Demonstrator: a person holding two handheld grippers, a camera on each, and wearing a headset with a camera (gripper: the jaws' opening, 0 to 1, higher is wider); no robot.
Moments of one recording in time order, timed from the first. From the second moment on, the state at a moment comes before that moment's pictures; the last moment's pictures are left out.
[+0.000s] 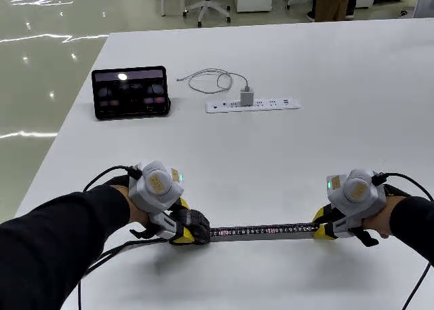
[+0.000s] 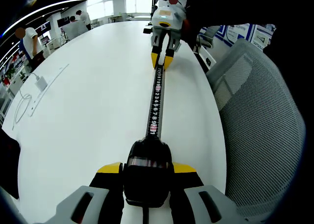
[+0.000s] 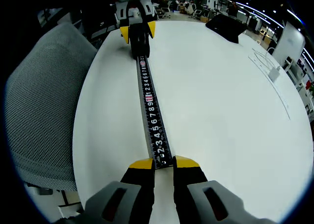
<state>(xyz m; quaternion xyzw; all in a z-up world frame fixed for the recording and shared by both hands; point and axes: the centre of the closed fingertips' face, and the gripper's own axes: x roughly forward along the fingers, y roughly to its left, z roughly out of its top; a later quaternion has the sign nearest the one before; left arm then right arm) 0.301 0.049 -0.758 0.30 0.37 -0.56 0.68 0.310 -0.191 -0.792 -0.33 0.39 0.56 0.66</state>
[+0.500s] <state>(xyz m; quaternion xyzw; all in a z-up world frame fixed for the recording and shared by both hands) 0.301 0.049 -0.757 0.29 0.37 -0.56 0.68 0.309 -0.191 -0.793 -0.33 0.40 0.56 0.65</state>
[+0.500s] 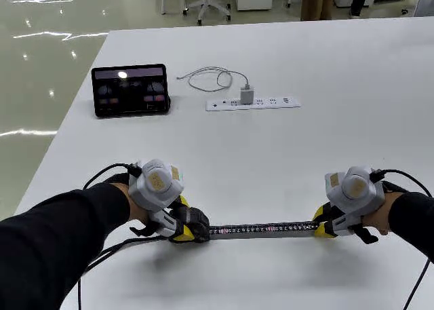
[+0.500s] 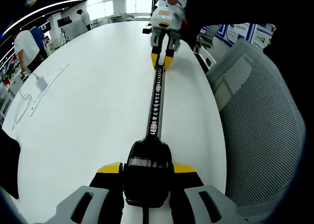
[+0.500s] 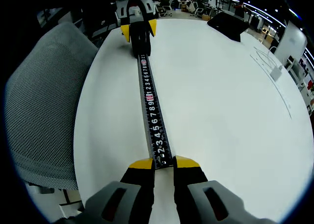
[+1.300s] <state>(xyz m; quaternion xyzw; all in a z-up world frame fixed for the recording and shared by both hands) 0.301 0.048 -0.757 0.30 0.37 -0.57 0.67 0.307 -0.189 -0.795 -0.35 0.41 0.56 0.63</state>
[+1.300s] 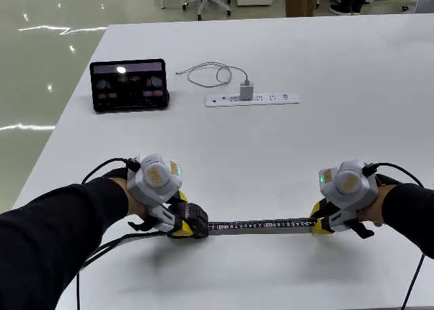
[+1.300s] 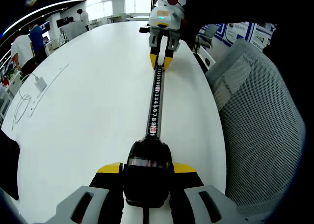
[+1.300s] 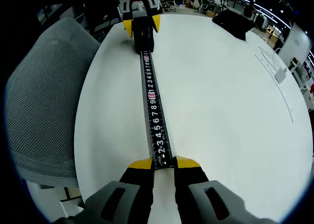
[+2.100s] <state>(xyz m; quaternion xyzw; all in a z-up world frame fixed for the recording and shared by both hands) 0.301 0.049 -0.757 0.30 0.37 -0.57 0.67 0.320 -0.190 -0.783 -0.36 0.40 0.56 0.64</state>
